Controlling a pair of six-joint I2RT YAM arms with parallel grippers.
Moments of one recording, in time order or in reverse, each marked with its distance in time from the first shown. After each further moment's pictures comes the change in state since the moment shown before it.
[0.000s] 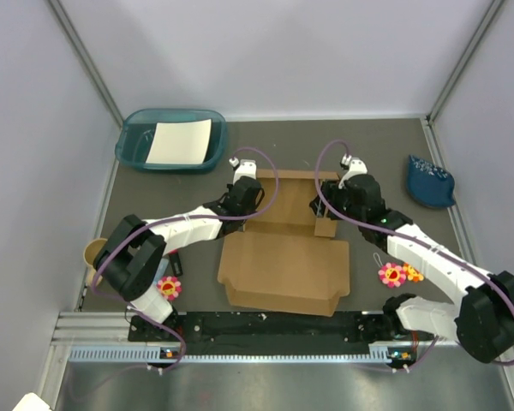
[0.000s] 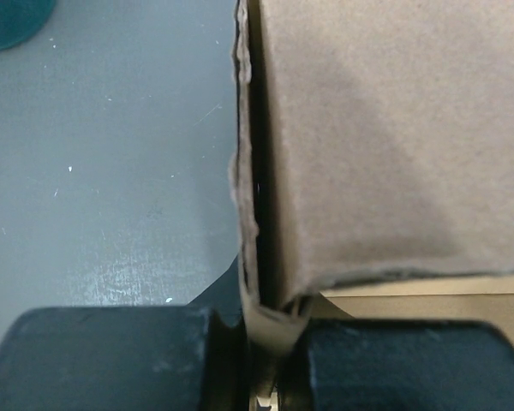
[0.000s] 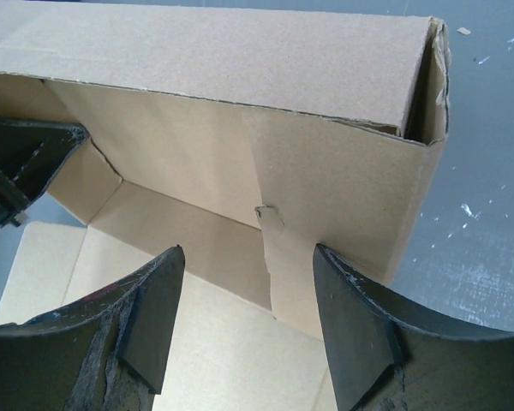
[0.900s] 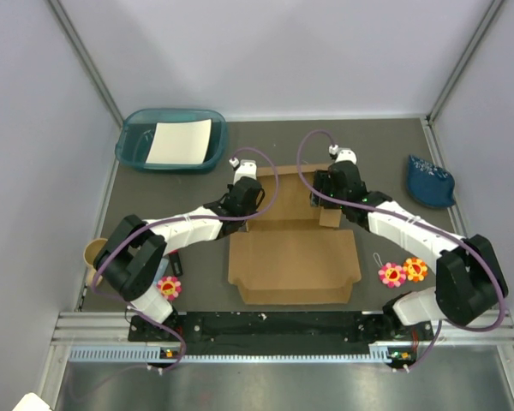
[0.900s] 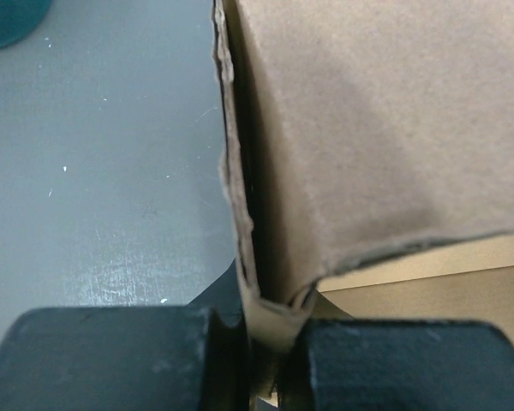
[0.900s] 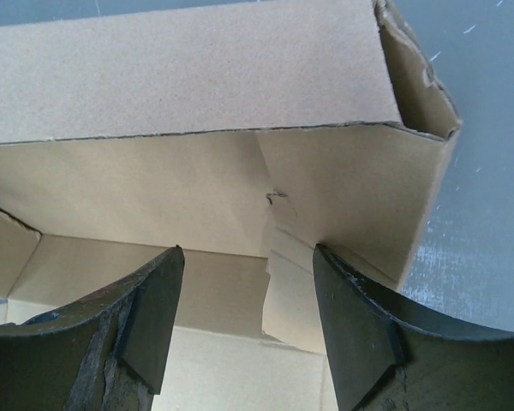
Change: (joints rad) left arm -0.004 0.000 -0.005 0.011 0.000 -0.007; right arm 0.011 0.255 0.188 -0.077 0.209 -0.026
